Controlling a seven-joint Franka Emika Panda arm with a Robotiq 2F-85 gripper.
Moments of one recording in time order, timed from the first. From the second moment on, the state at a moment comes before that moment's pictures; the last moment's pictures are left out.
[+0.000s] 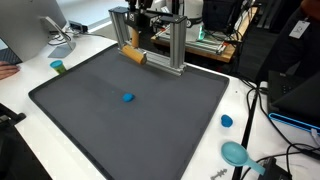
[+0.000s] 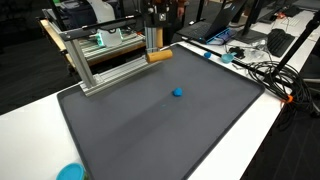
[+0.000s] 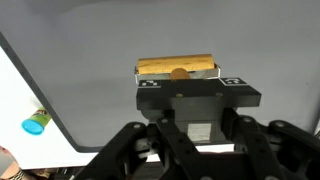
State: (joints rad) arm -0.09 -0.27 0.13 -2.40 -0.16 2.38 0.33
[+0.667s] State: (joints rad) arm -0.04 0.08 0.10 -2.12 -0.16 2.33 0.34
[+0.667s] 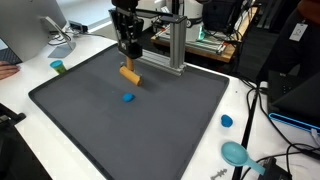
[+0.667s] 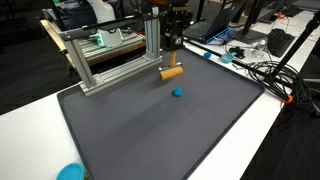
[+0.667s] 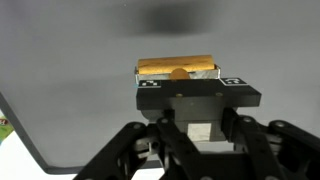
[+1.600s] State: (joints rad) arm 0.04 0.18 0.04 -2.10 -0.14 2.48 0.44
